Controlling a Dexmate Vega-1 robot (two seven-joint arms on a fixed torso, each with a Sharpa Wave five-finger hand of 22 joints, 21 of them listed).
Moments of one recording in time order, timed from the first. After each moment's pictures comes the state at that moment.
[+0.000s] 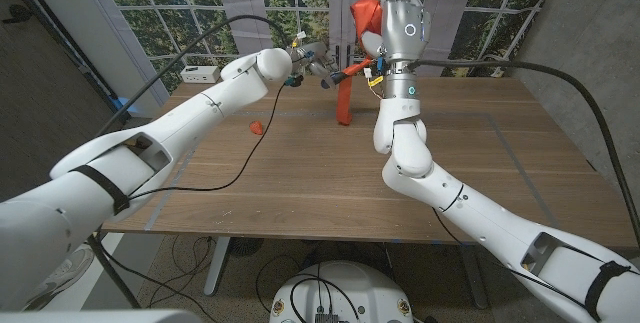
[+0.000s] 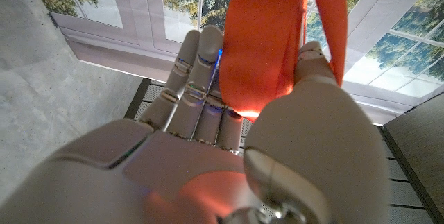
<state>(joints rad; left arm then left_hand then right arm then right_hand) 0.19 0.51 0.84 -1.39 0.20 0.24 -0.22 1.29 -0.03 0.33 -0.18 0.19 1.06 -0.01 0.22 0.23 1.05 -0.07 0.22 0.58 1.00 0.03 0.36 0.45 0.39 -0.04 1.10 0.17 -0.71 -0.44 -0.84 -2.00 -1.07 -0.84 -0.65 0.93 -0.07 0.18 -0.09 0.20 1.08 0.06 0.32 0.49 1.10 -0.01 0.75 0.44 1.11 -0.13 0.87 1.11 0.56 -0.05 1.18 0.18</state>
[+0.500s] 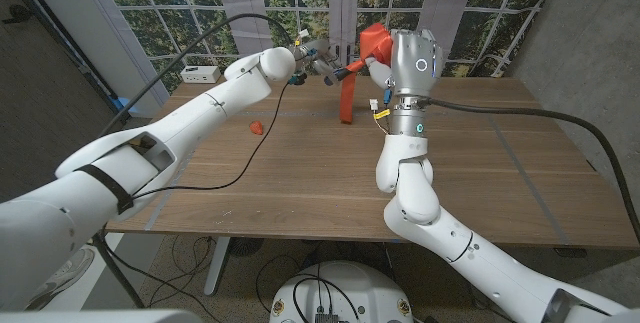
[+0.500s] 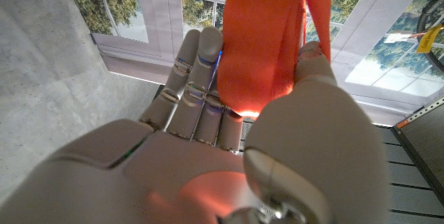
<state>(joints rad) 0.19 0.49 0.84 -1.39 0.20 0.24 -0.19 1.29 -0.03 0.33 -0.18 0.20 1.06 -0.01 0.21 0.24 1.05 -0.07 0.21 0.58 1.00 0.03 0.36 0.45 0.39 -0.04 1.10 0.17 -0.95 -0.42 -0.79 -2.13 -1.15 -0.88 -0.66 0.93 -0.07 0.18 -0.09 0.20 1.09 0.06 0.32 0.49 1.10 -0.01 0.76 0.44 1.11 -0.13 0.88 1.12 0.57 -0.05 1.18 0.18</state>
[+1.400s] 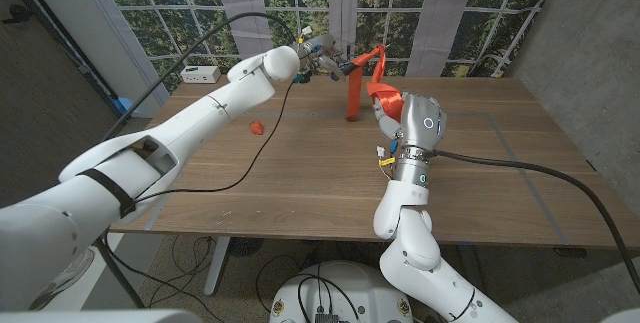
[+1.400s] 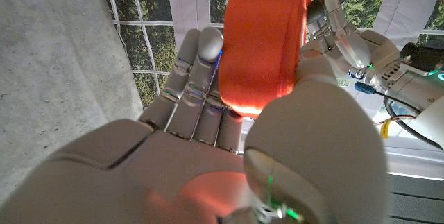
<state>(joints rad) 0.22 0.48 0.82 -1.43 0.19 0.24 -0.14 1.29 -0.03 0.32 -0.18 0.20 1.06 0.00 0.20 0.24 1.04 -0.07 0.20 0.58 0.99 0.02 0.35 0.45 0.38 -0.04 1.10 0.17 -1.17 -0.35 -0.74 -2.12 -0.99 -0.91 -0.74 0.93 -0.07 0.18 -0.09 0.20 1.10 0.05 0.32 0.48 1.10 -0.01 0.76 0.44 1.11 -0.13 0.88 1.13 0.58 -0.06 1.18 0.18</state>
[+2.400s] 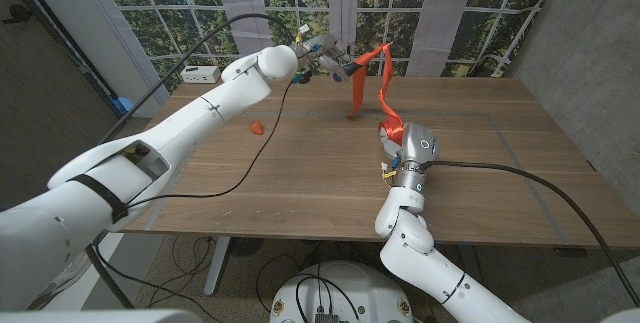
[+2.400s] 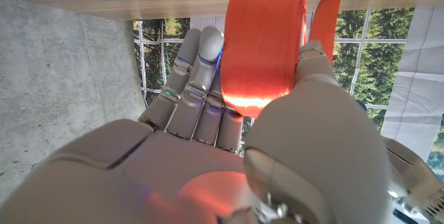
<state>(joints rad) 0.25 0.53 0.79 -1.53 0.12 0.25 -0.20 1.29 -0.03 0.33 -0.18 0.19 1.05 0.01 0.20 0.25 1.02 -0.06 0.20 0.60 0.99 0.02 0.34 0.46 0.37 -0.03 1.10 0.17 -1.06 -0.34 -0.71 -1.87 -0.68 -0.92 -0.79 0.93 -0.07 0.18 -0.09 0.21 1.11 0.05 0.31 0.48 1.11 -0.01 0.75 0.44 1.11 -0.13 0.88 1.13 0.58 -0.05 1.18 0.18</state>
